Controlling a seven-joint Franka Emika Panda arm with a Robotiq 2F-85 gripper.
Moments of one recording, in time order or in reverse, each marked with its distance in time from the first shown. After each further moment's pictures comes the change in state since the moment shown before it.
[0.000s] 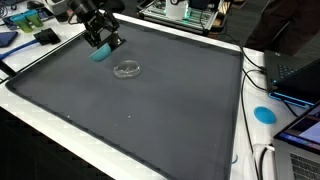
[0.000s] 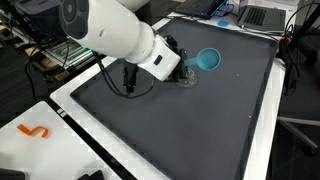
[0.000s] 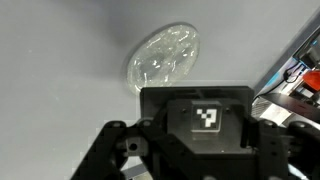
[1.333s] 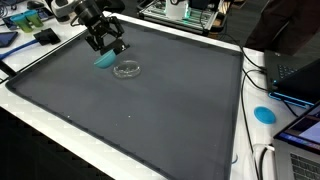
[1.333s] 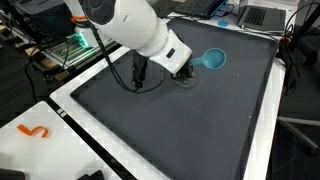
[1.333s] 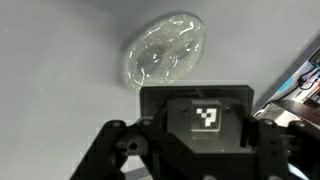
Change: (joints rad) arm 0.071 -0.004 -0.002 -0.012 -0.007 0.091 0.033
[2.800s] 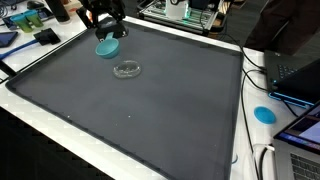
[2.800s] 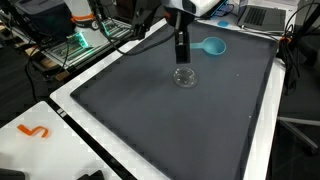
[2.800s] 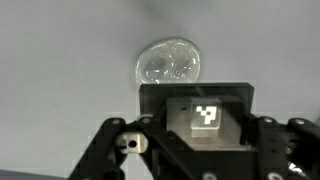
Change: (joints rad) arm 0.118 -0.174 0.009 0.010 -0.571 0.001 0.485
